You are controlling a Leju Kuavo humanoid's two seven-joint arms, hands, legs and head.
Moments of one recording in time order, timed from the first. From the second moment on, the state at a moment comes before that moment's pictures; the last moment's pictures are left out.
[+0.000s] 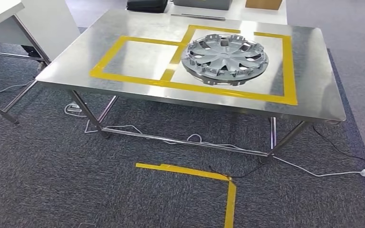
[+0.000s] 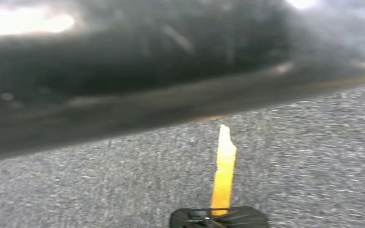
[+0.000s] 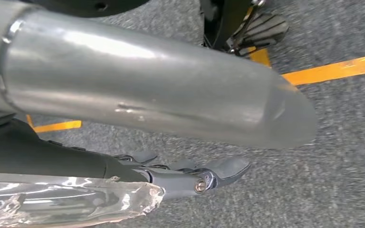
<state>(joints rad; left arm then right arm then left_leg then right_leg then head) -0.06 -0.15 1.03 -0.22 -1.06 0.12 -0.43 -0.05 0.26 -1.31 -0.30 0.94 -0.27 -0.10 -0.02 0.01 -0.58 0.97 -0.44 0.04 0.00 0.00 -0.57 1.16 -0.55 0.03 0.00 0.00</state>
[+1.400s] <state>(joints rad) -0.06 -0.16 1.04 -0.22 -1.06 0.14 -0.44 -0.05 0.25 -1.29 -0.29 0.95 -0.25 -0.10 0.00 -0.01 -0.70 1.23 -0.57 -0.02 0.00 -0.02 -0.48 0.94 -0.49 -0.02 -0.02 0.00</state>
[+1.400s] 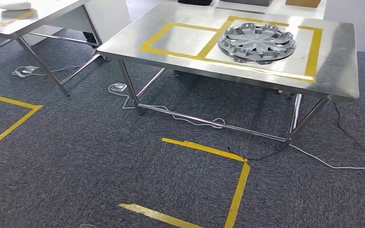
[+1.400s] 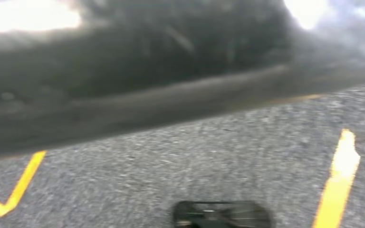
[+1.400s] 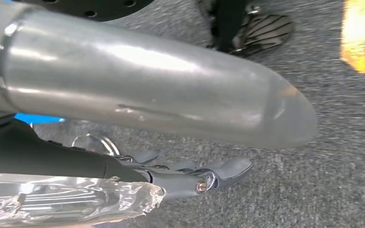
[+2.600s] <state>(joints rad) -0.05 -0.19 1.04 -0.22 -1.07 0.17 -0.42 -0.04 0.22 -1.27 -0.29 0.99 -0.24 -0.10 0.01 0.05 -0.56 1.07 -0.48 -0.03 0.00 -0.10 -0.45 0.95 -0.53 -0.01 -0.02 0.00</state>
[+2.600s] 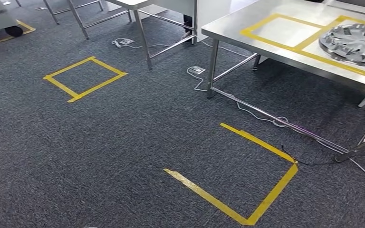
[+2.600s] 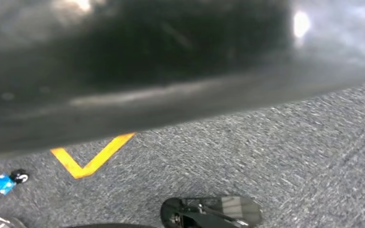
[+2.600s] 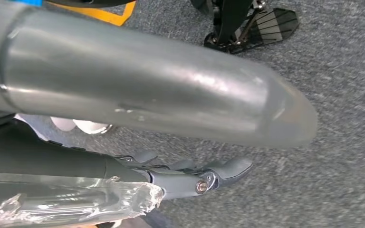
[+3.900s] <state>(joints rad) -0.05 -0.20 1.05 -0.22 -1.08 0.18 -0.41 -0.05 0.22 -1.26 -0.29 1.01 -0.24 -0.10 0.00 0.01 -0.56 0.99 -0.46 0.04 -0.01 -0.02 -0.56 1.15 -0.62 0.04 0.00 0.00</state>
